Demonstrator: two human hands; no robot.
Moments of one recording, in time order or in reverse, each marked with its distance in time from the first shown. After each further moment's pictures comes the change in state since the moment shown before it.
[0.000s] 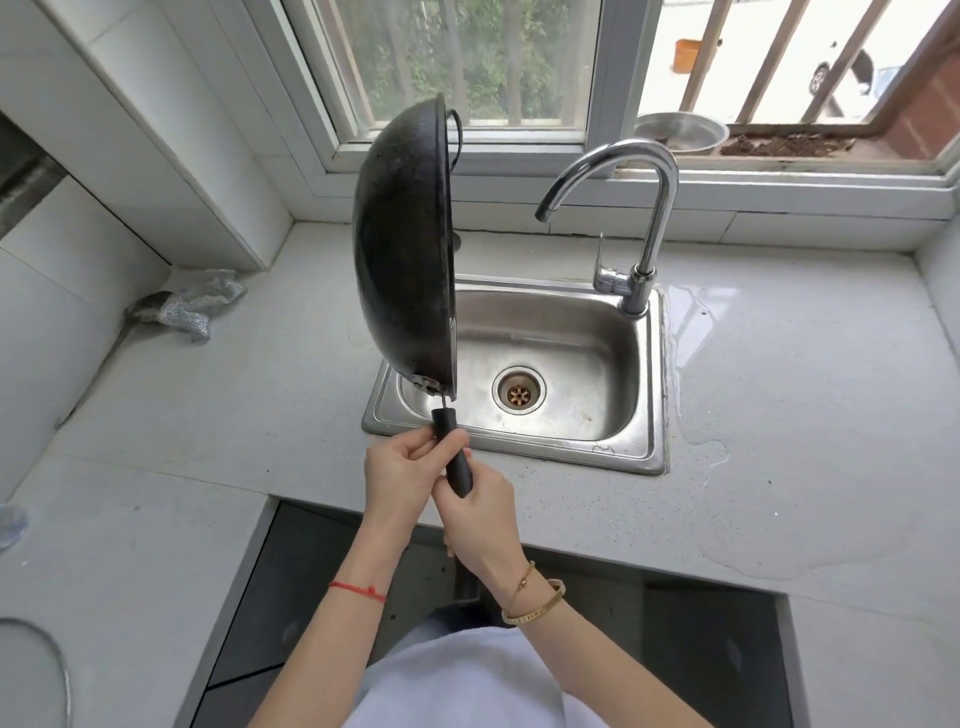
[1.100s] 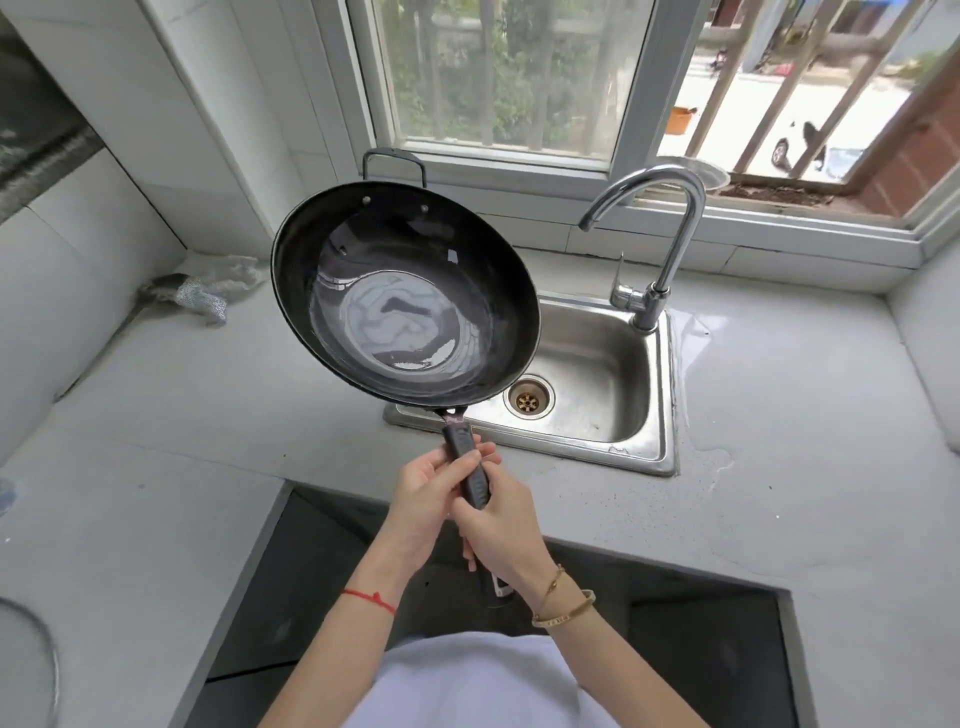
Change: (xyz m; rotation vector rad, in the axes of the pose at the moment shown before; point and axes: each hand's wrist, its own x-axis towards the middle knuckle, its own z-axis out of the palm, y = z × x) left_hand -0.021 -0.030 -0.048 -0.367 -0.297 -0.171; right_hand -0.034 0.000 0.026 -0.195 -0.085 -0.115
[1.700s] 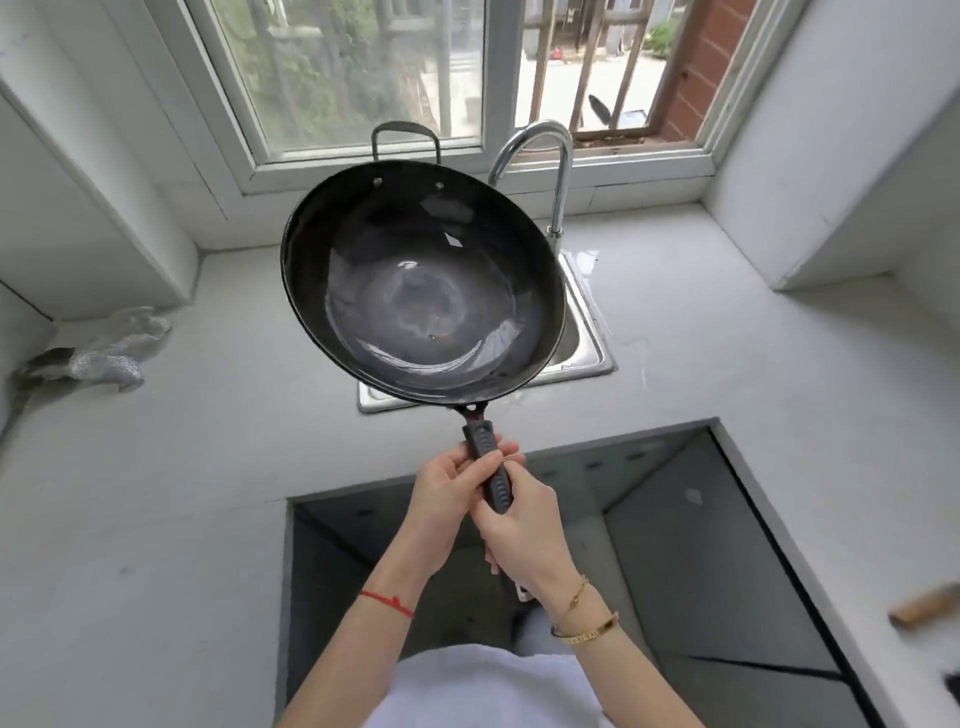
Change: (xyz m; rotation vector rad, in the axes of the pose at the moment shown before) left_hand -0.068 0.002 -0.064 0.132 -0.417 -0.102; right_hand -0.106 -0.035 0.092 -0.009 0.451 0.113
